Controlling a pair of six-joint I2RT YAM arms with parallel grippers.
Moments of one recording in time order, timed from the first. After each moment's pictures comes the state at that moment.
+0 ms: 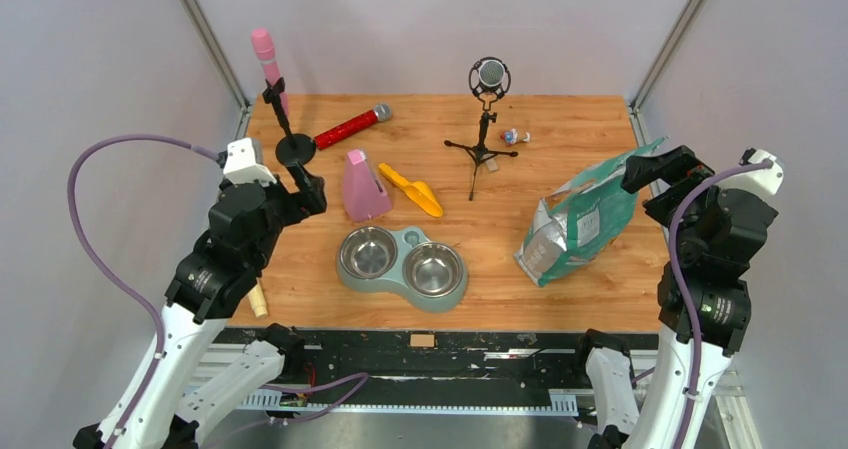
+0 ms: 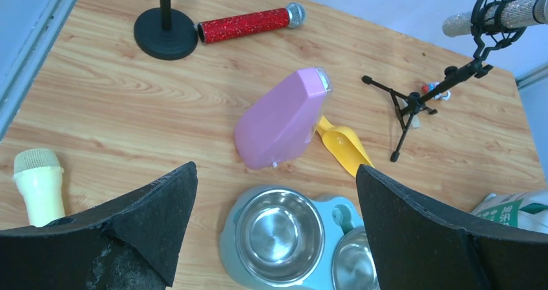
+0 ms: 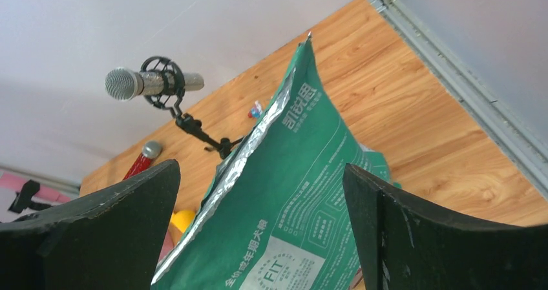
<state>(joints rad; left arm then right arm) -0.48 0.71 1.08 -0.66 -0.44 -0.47 -0.32 0.69 1.27 -0.73 -0.09 0.50</state>
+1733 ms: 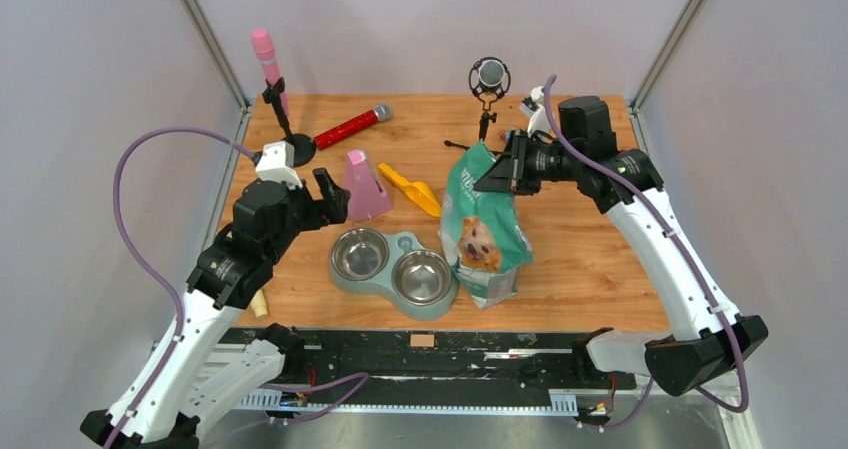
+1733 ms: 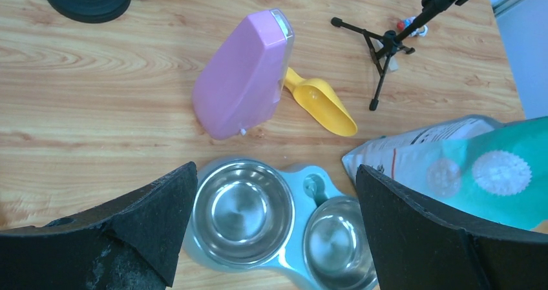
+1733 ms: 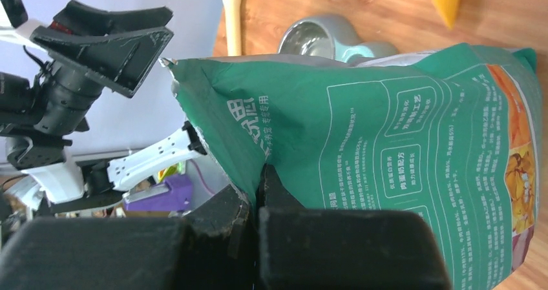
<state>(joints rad) -0.48 0.74 0.98 -0.60 -0.25 -0.47 0.37 1.27 1.50 -0.83 -0.64 0.58</state>
